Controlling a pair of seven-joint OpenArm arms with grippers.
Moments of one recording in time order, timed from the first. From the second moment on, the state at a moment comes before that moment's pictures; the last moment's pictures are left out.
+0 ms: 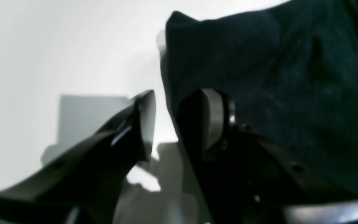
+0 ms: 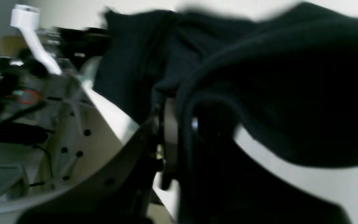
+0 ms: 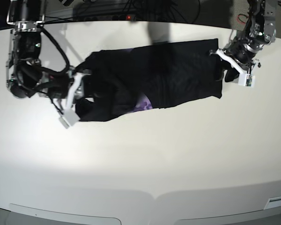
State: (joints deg) left arm 19.2 -17.2 -3.9 83.6 -24.6 -19.1 17.7; right arm -2.7 19.0 8.7 99.4 65.6 35.0 -78.5
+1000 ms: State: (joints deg) left arm 15.5 -14.3 -4.5 77.4 -24.6 -28.9 15.0; right arm 1.9 -8.8 -19.9 90.5 36.8 30.6 -62.0
